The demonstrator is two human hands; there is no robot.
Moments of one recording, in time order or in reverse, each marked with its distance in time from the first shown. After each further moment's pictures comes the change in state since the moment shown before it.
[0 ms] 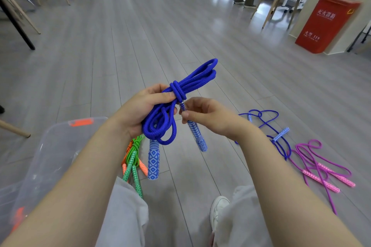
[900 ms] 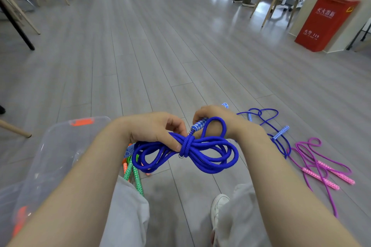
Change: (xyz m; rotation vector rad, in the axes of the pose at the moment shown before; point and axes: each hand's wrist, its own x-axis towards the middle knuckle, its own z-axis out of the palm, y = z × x) left_hand -0.006 -0.010 -0.002 0.758 -0.442 -0.291; right_hand 0.000 0.019 -0.009 -0.778 0.029 0.068
